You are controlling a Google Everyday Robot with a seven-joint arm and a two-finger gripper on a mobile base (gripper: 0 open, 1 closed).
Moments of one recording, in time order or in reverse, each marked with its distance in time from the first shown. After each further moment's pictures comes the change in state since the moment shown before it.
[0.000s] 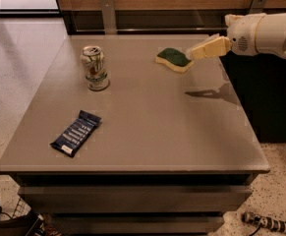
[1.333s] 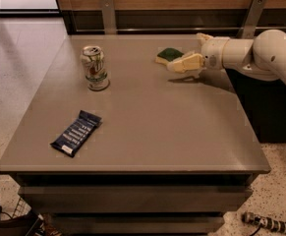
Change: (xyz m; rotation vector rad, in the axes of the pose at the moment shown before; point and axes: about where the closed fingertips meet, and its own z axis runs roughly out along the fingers) arm 0.053 -0.010 0.102 -0.129 -0.112 0.029
